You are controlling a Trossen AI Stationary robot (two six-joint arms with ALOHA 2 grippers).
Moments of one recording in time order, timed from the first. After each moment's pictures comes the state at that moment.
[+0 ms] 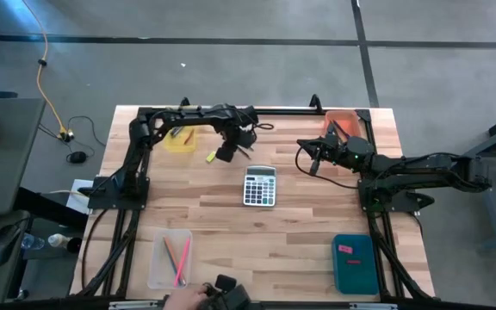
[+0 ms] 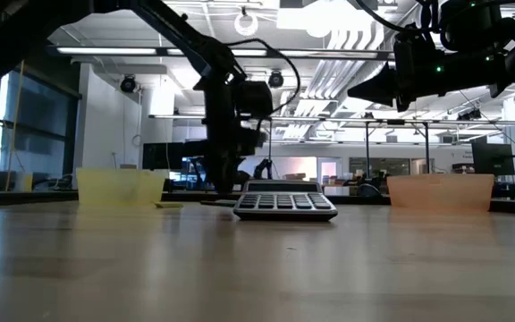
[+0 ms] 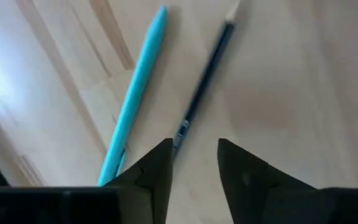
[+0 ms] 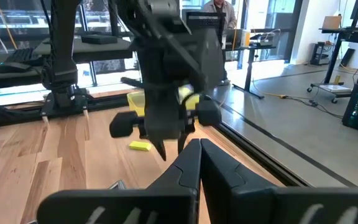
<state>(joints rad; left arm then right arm) 0.58 2.12 1.60 -0.90 -0.05 0.86 -0.34 0.95 0.23 0.68 0.07 -0.01</state>
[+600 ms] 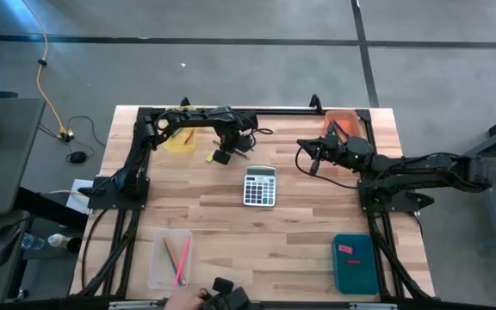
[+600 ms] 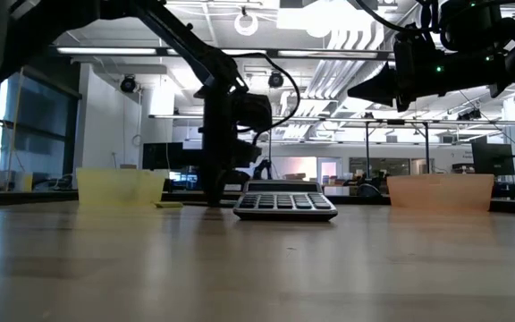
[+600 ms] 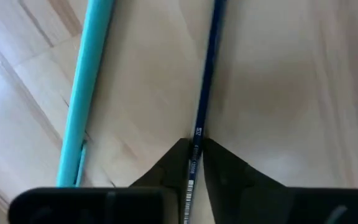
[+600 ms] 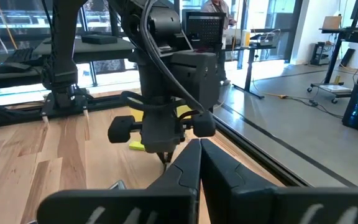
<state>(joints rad) 0.57 2.17 1.60 -0.96 -0.08 0.87 -0.34 0.95 0.23 0.68 0.07 -0.01</state>
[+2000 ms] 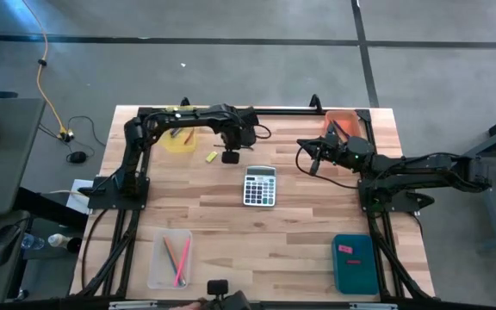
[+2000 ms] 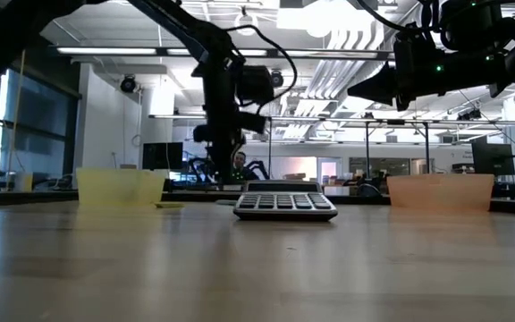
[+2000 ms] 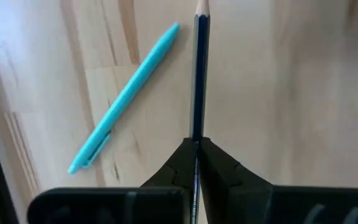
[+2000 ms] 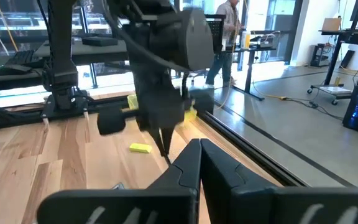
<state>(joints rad) 0.55 2.07 1.59 -0.93 -0.05 0.53 -0.34 0.95 0.23 0.69 0.07 -0.01</state>
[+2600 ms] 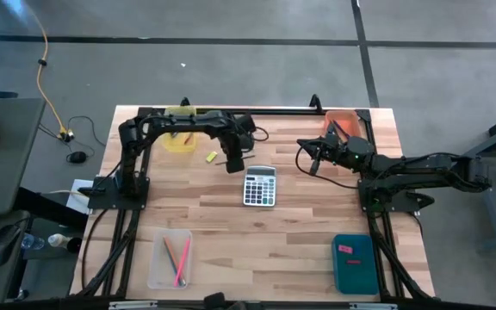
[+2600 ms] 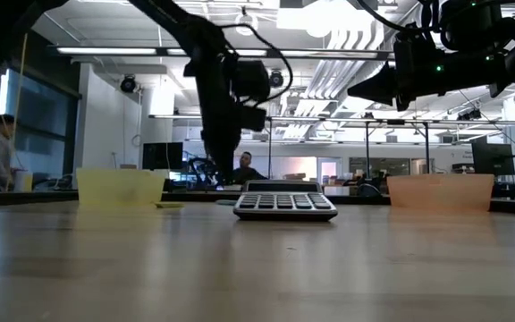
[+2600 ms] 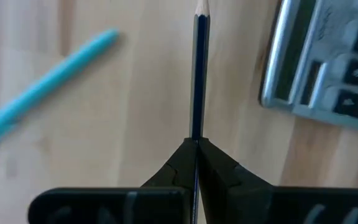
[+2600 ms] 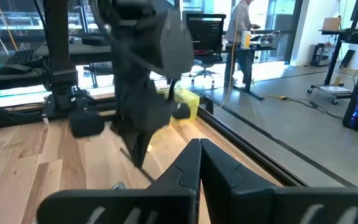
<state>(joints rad) 0.51 2.00 1.49 -0.86 0.14 0.21 -0.34 0.95 0.23 0.68 0.07 -0.01</state>
